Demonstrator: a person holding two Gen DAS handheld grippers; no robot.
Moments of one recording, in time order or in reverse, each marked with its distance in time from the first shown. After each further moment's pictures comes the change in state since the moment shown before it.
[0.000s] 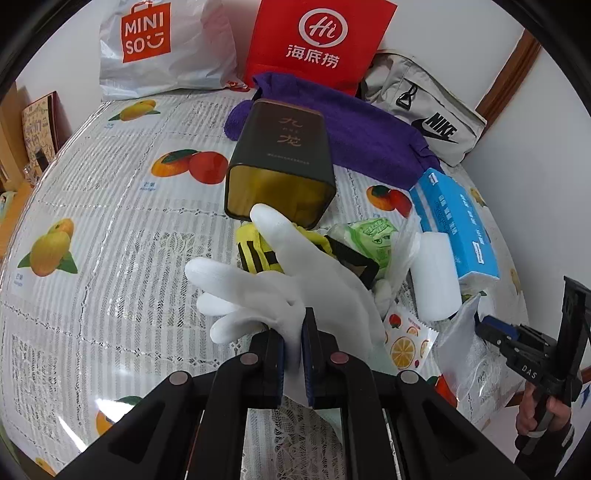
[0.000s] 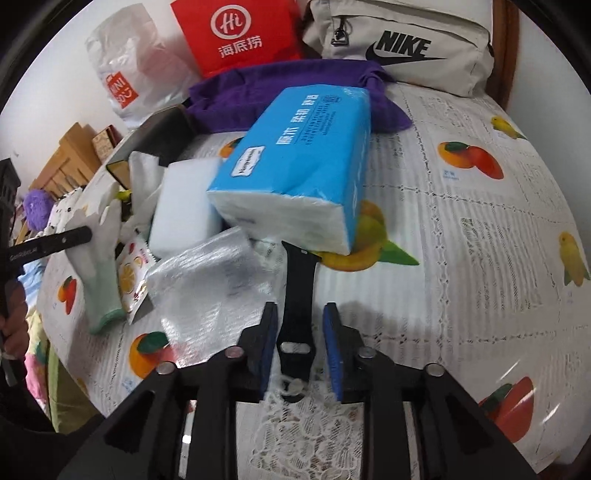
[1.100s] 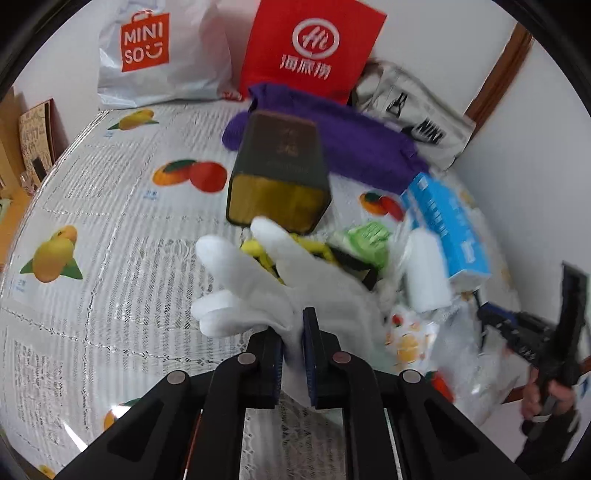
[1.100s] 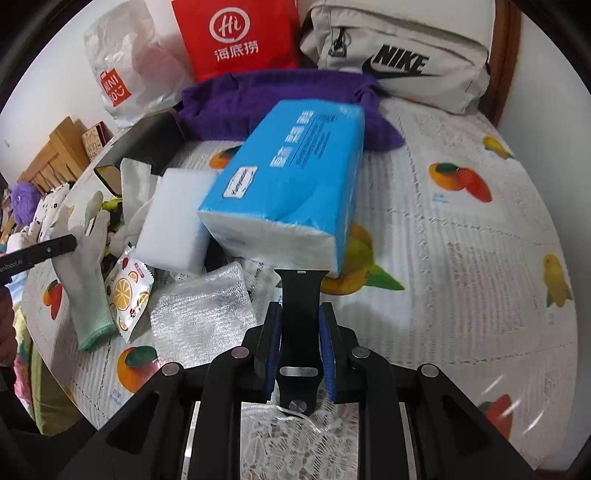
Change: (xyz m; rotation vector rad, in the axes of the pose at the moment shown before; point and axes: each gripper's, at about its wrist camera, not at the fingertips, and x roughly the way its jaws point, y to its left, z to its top) left arm -0.018 0.009 -0.004 0.011 -0.052 -0.069; right arm -0.013 0.002 0.005 -0.030 -0.033 -0.062
